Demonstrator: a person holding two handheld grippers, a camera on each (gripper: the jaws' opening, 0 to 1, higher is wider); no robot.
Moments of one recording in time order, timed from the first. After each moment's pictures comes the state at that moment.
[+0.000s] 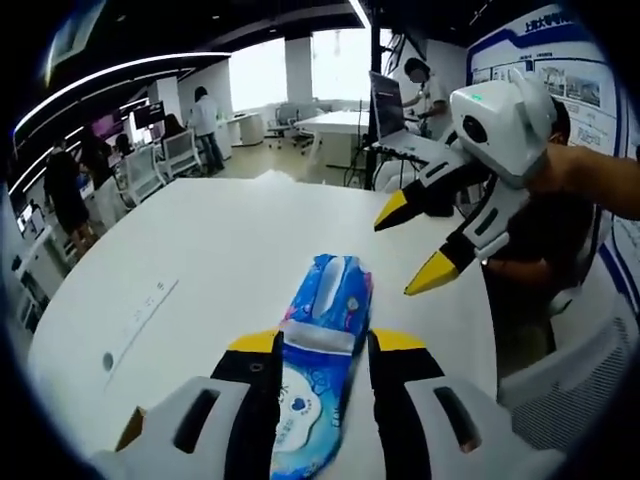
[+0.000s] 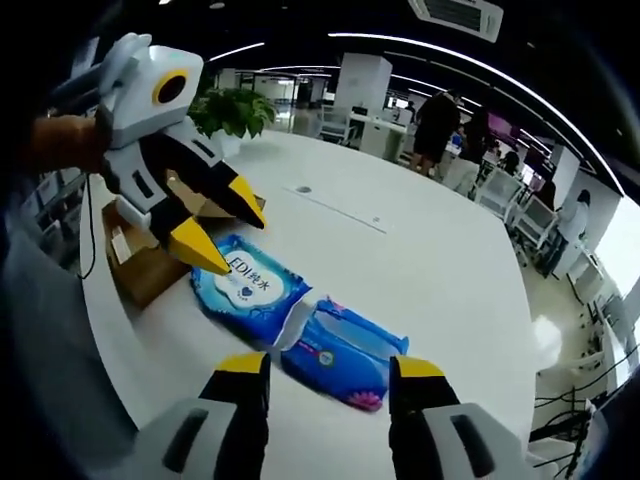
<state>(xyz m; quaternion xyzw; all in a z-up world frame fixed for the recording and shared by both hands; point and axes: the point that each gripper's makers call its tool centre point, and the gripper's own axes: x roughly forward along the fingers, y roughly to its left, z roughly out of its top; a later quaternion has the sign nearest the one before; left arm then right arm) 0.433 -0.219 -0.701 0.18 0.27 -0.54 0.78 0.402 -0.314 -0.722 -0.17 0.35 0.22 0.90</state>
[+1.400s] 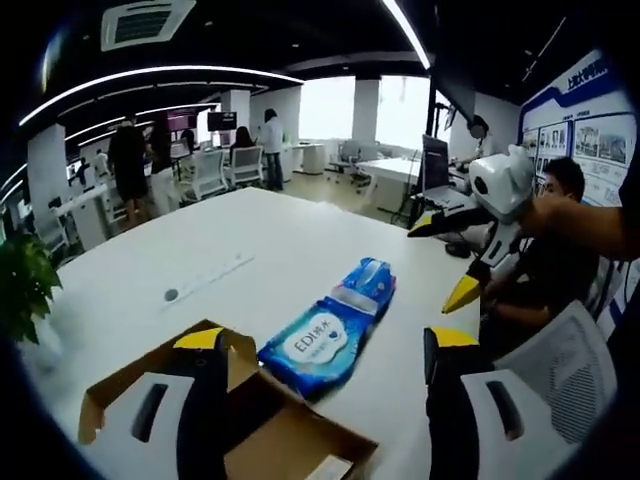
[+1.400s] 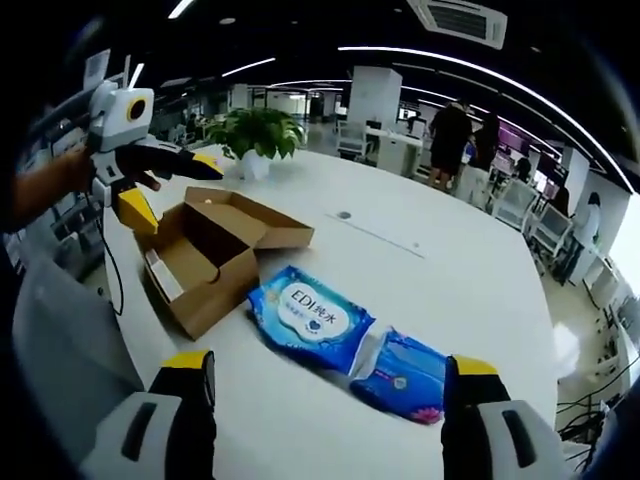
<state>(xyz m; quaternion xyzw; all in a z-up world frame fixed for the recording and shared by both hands) 0.400 -0.057 -0.647 0.07 0.23 -0.45 0.86 0.374 -0.234 -0.696 -0.15 0.33 0.27 0.89</state>
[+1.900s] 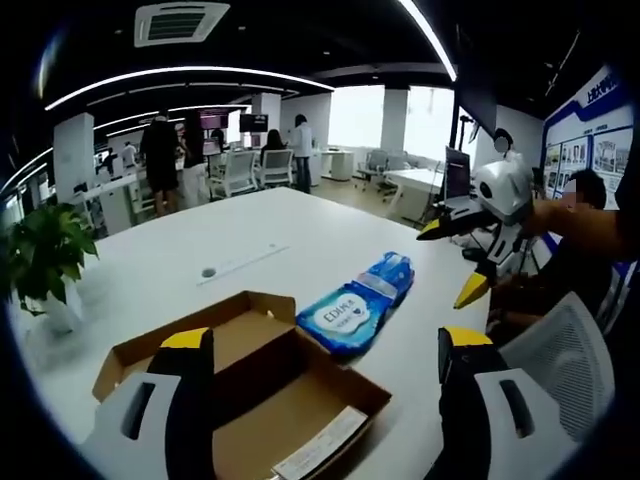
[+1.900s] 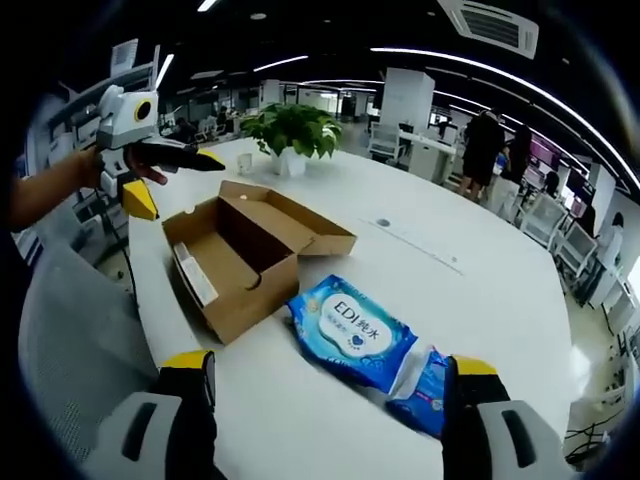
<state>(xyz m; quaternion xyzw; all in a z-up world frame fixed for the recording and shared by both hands) 0.379 0.014 -0.646 0.05 0.22 -0.39 0.89 0.365 -0.185 -0.699 -0.16 0.32 0.33 0.87</state>
